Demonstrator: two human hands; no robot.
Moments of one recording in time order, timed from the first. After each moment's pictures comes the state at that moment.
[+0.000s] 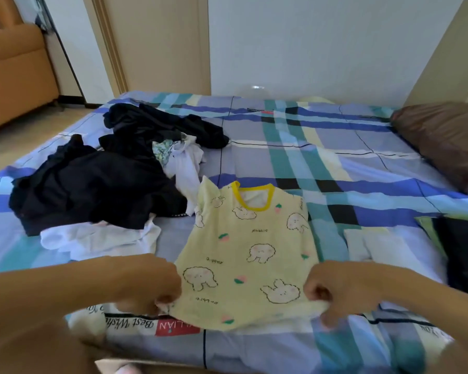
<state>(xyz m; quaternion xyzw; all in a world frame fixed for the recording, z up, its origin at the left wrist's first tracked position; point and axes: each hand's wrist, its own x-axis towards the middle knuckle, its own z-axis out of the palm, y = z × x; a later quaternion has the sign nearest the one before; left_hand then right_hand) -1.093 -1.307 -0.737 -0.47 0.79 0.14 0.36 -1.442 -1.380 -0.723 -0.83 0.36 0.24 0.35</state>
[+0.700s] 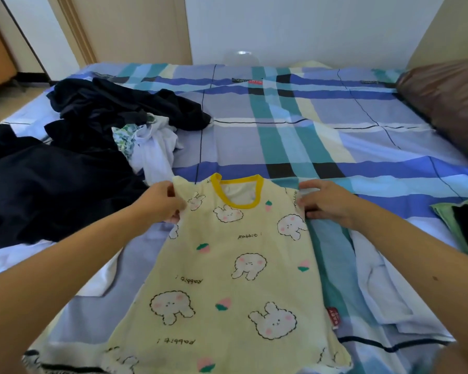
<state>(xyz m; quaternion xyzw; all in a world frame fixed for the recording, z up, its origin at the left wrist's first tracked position) -1.092 -1.481 -0.785 -0.73 0.46 0.41 -0.29 -1.440 -1.550 -0.781 -0.51 0.62 -0.22 0.55</state>
